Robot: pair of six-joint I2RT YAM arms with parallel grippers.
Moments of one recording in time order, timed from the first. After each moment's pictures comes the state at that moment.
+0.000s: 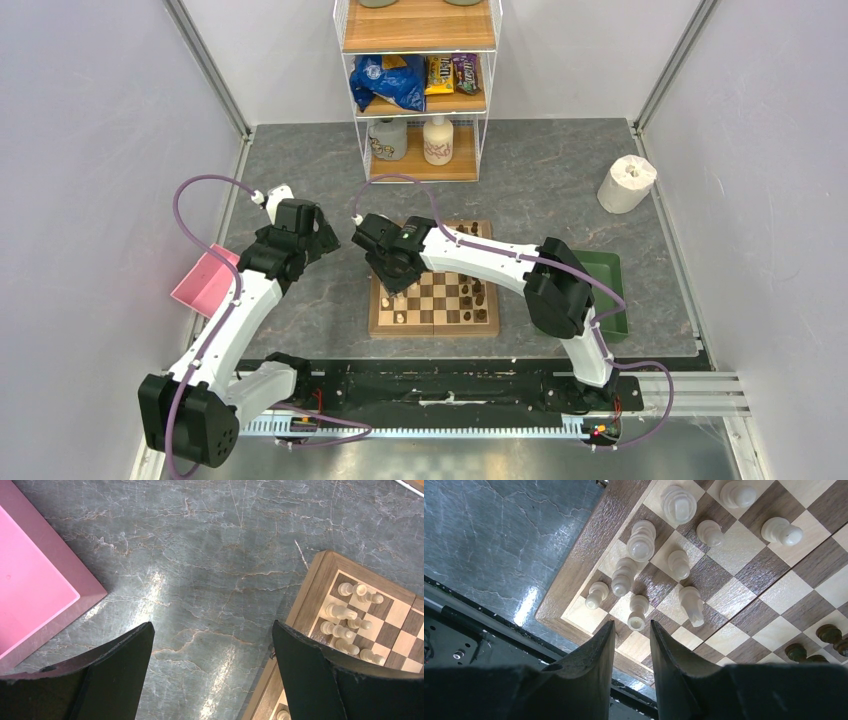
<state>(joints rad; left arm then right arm) -0.24 1.02 0.83 -0.63 -0.39 -0.58 1.08 2.07 1.77 -0.88 0.11 0.44</state>
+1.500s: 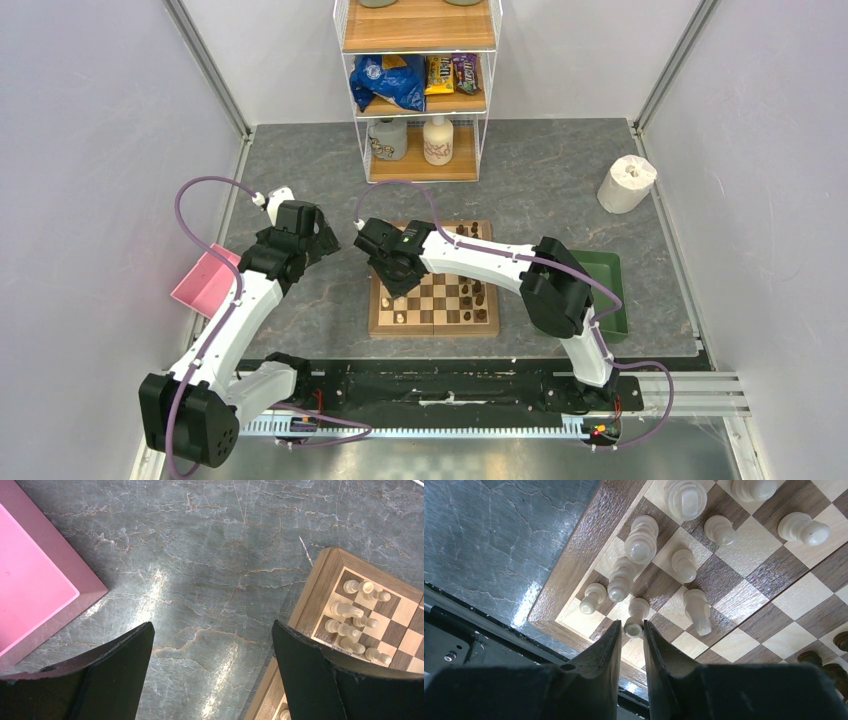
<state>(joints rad) -0.24 1.03 0.81 -0.63 -0.39 -0.58 1.08 2.08 1.73 -0.84 0.08 0.44</state>
